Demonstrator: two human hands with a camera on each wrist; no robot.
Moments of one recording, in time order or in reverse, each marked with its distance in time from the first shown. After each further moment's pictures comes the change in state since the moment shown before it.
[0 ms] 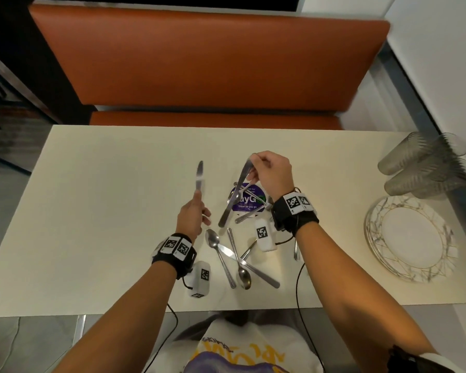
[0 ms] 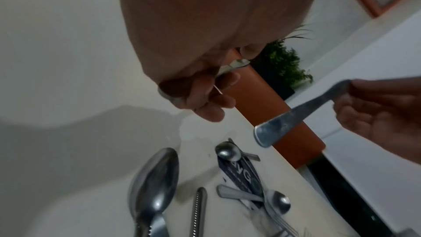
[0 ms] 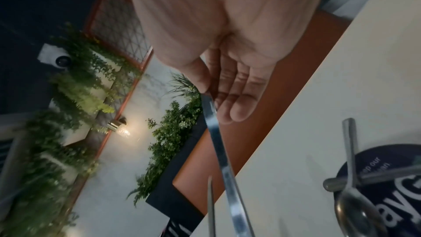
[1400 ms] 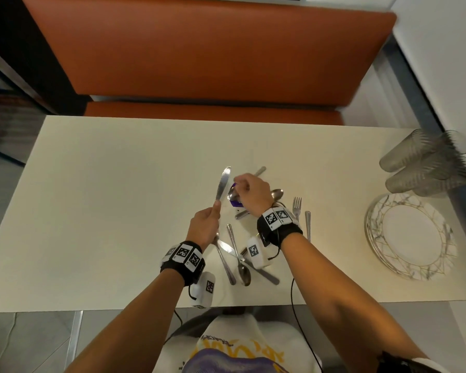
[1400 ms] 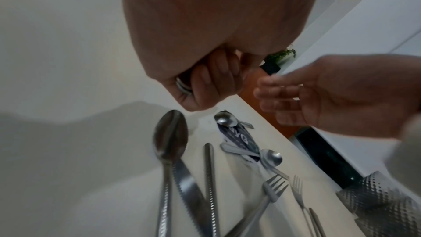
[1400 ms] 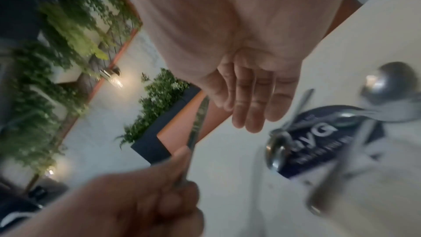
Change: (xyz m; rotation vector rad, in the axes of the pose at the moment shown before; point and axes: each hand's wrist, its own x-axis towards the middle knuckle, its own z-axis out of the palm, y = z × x) left_hand -0.008 -0.030 0.022 0.176 -0.103 0.075; right_hand -0.028 0.036 0.037 -0.382 -0.228 0.058
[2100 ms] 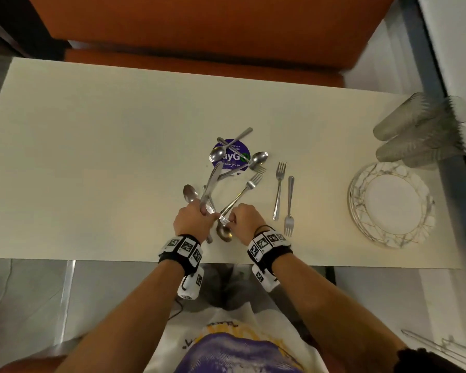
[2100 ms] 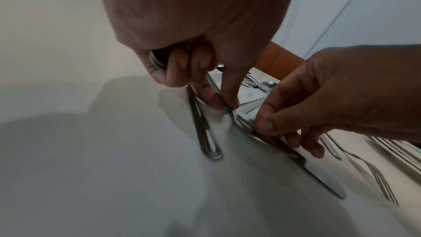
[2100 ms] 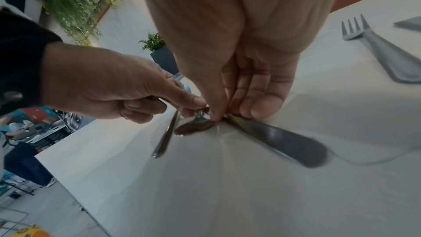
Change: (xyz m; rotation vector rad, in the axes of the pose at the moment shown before) left_hand -0.046 -0.067 0.057 0.598 0.159 -0.036; right_hand -0.114 0.104 0.026 -0.462 -0.361 0.039
